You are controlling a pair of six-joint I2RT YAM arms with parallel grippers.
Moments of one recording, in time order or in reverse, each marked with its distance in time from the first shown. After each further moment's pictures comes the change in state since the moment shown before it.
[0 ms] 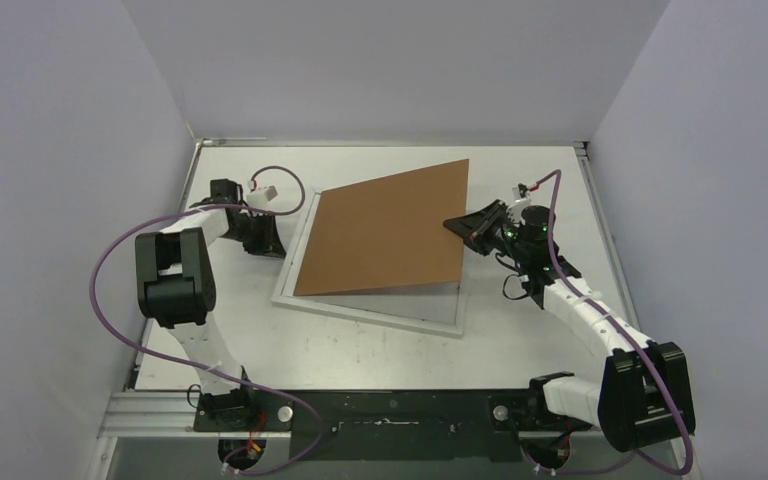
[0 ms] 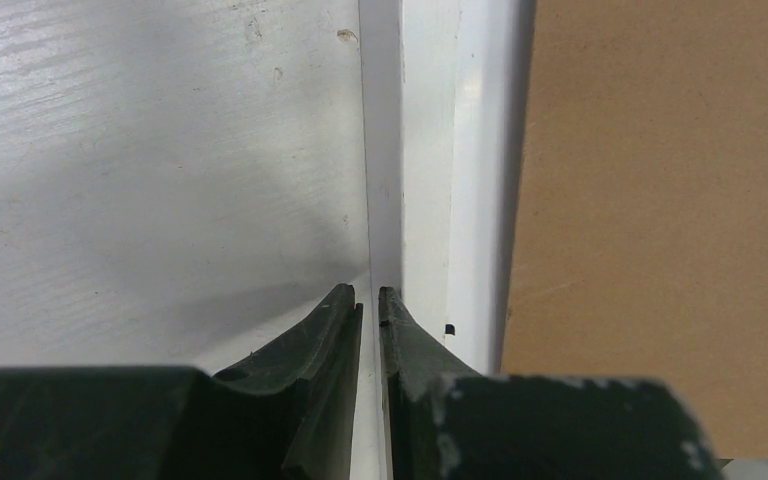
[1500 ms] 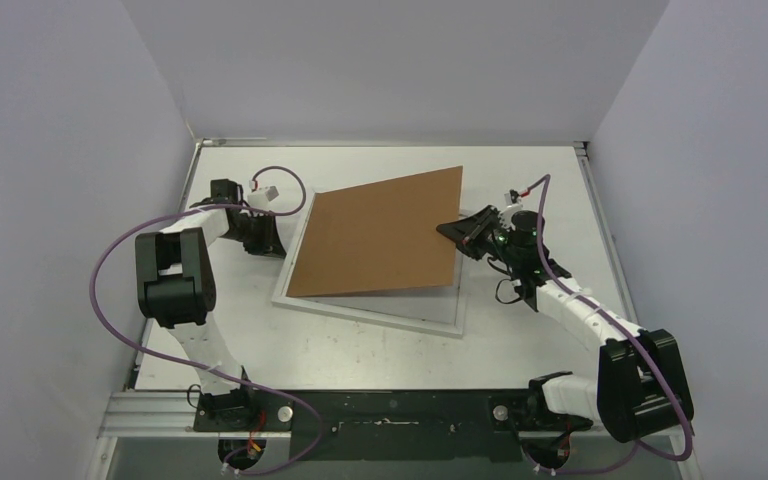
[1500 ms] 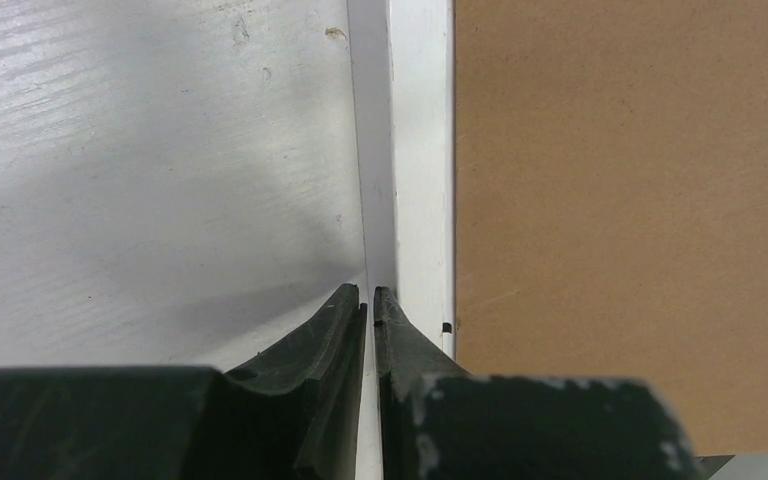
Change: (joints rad) left arm -0.001 0.000 0.000 -0.005 0.010 0.019; right arm 0.048 0.045 -0.046 0.082 0.042 0.036
